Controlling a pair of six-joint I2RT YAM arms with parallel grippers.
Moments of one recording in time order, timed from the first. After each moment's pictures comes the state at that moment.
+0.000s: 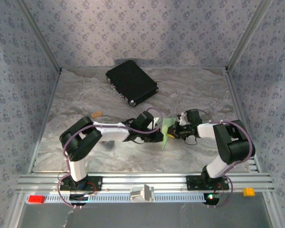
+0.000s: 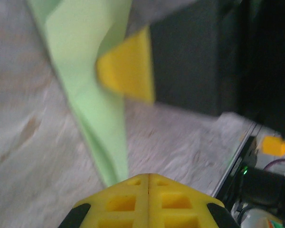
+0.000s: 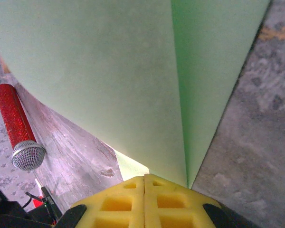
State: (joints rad) left arm -0.94 1.84 0.98 0.10 0.46 -0.86; right arm 0.22 1.60 0.54 0.02 -0.71 0.64
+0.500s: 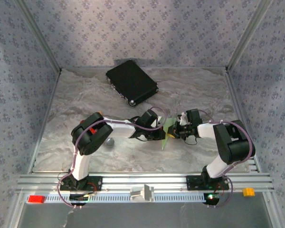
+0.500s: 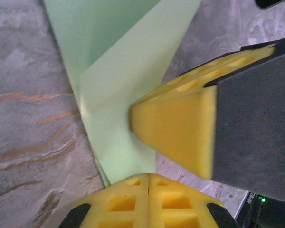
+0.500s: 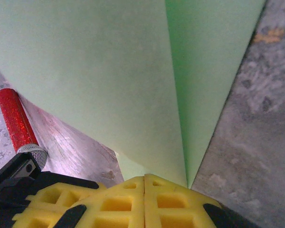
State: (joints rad) left arm -0.93 1.99 1.07 0.09 0.46 -0.87; right arm 0.22 1.60 0.54 0.03 -0.71 0.67
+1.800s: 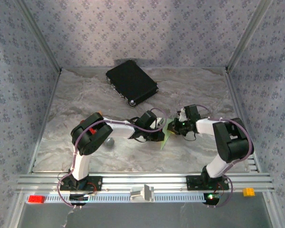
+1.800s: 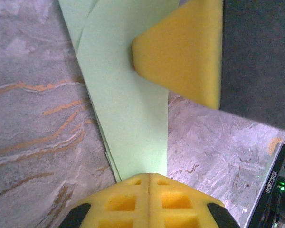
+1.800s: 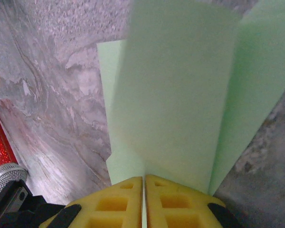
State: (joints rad) left arm -0.93 1.98 1.05 0.08 0.46 -0.77; right arm 0.22 1.63 0.64 -0.06 -0.61 0.61
